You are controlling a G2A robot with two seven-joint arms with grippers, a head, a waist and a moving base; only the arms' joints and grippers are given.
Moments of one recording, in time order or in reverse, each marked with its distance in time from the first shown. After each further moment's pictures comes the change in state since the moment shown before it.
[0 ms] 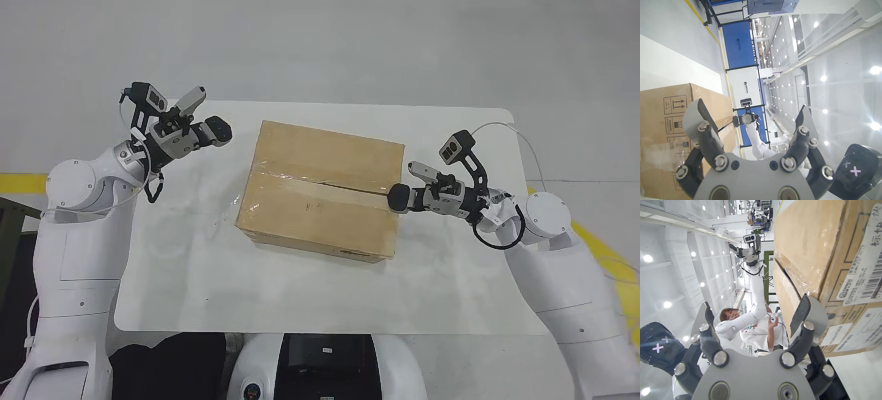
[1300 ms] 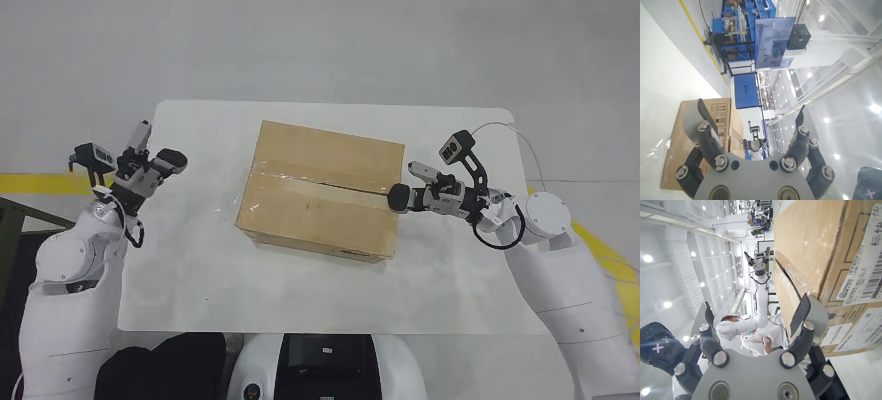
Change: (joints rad) left arm 0.430 0.009 -0.215 -0.245 0.040 -0.075 0.451; right arm 0.000 0.000 0.000 0.000 0.000 0.000 0.000
